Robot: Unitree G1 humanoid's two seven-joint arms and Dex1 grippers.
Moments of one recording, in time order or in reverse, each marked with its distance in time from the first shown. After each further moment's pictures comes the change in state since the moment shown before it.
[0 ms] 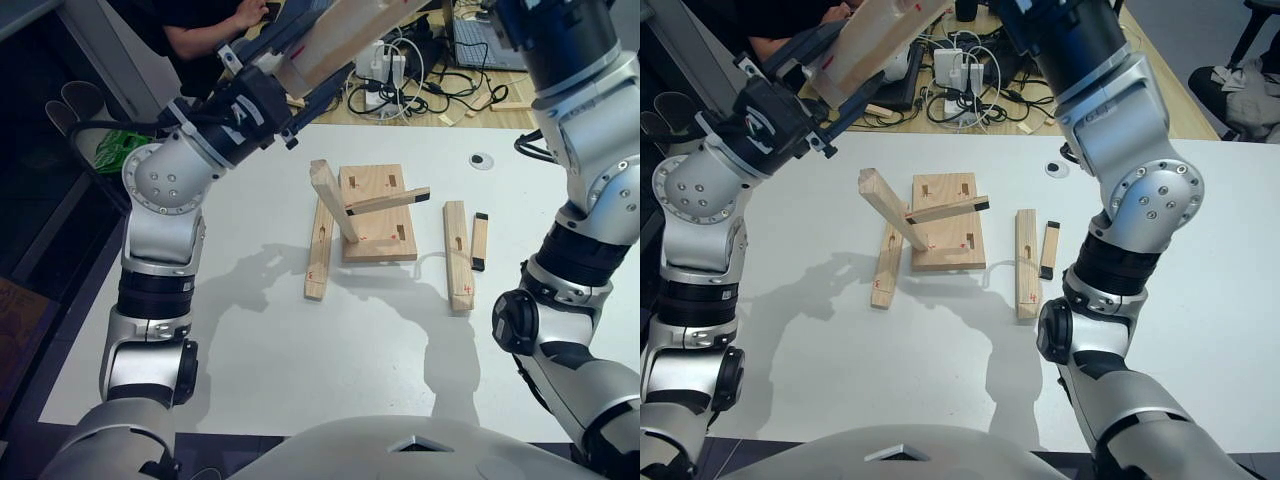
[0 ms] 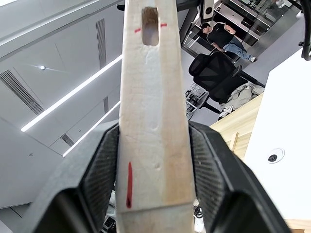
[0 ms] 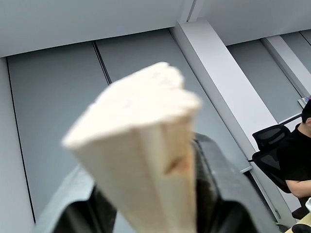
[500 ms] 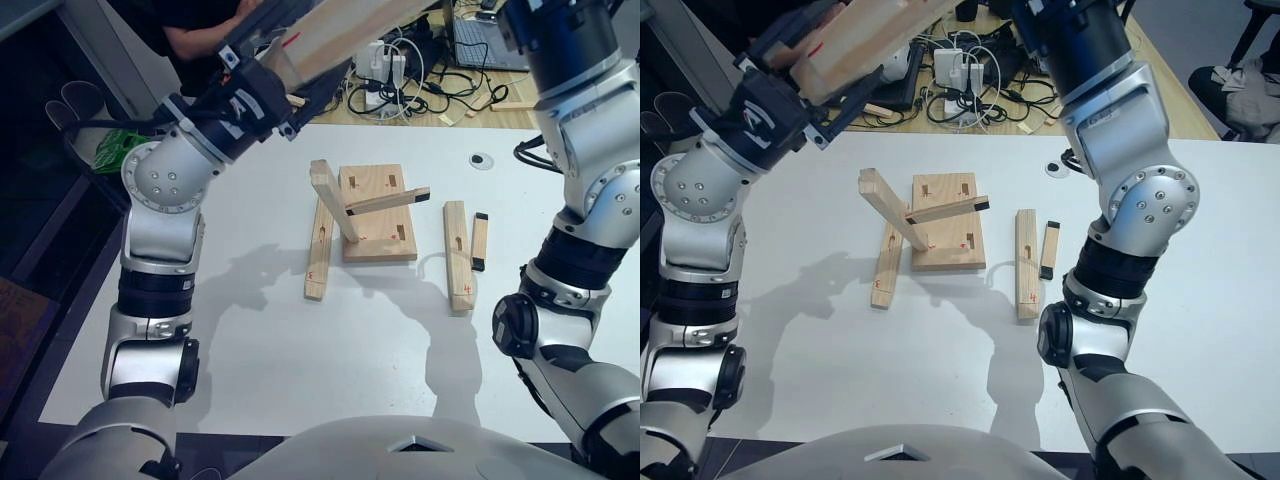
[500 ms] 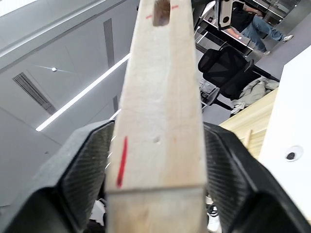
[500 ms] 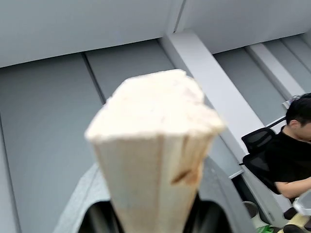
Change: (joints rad) left arm -0.015 -0.010 0.016 -0.002 0.069 0.001 0.075; right arm 0.011 0.004 -0.008 0.018 -0.024 -0.089 -0.063
